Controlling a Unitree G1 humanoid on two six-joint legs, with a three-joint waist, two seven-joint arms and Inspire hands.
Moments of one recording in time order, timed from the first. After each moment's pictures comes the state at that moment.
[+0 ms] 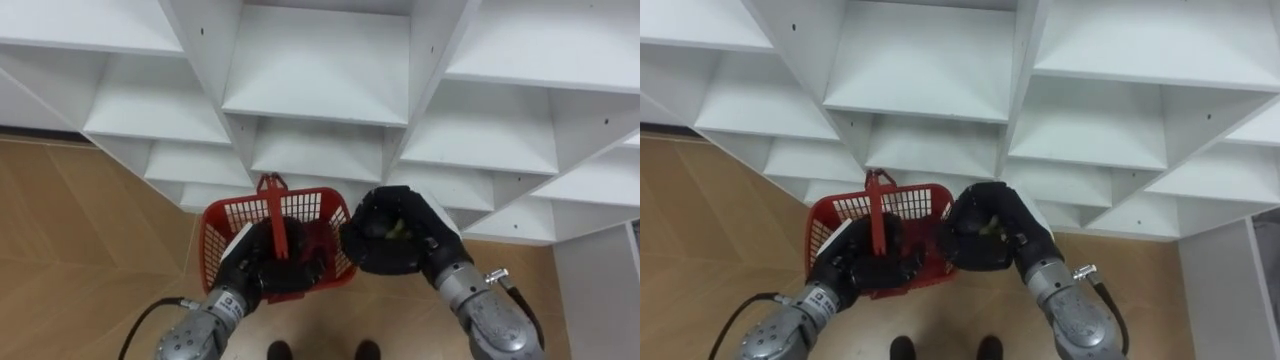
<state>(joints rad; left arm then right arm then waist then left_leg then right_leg) 0.08 0.22 -0.30 0.35 -0.33 -0.12 -0.17 0.07 -0.28 0.31 0.22 0.08 -0.20 0.11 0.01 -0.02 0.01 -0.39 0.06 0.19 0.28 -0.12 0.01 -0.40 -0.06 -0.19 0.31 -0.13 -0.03</state>
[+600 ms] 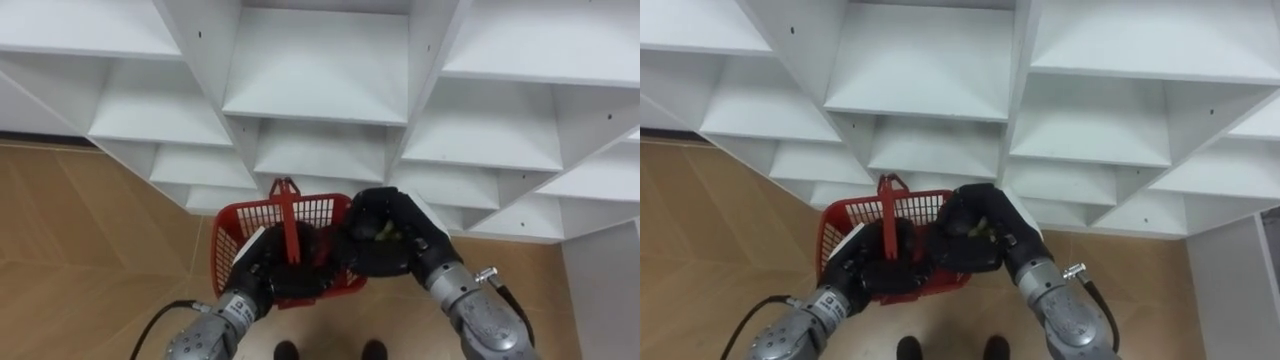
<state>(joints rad) 0.08 0.20 -0.36 0.35 -0.36 -0.12 -0.17 0.06 -0.26 0.35 0.21 0.08 -0.19 0.11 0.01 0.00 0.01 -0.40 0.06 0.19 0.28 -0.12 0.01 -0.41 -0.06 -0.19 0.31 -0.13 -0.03</state>
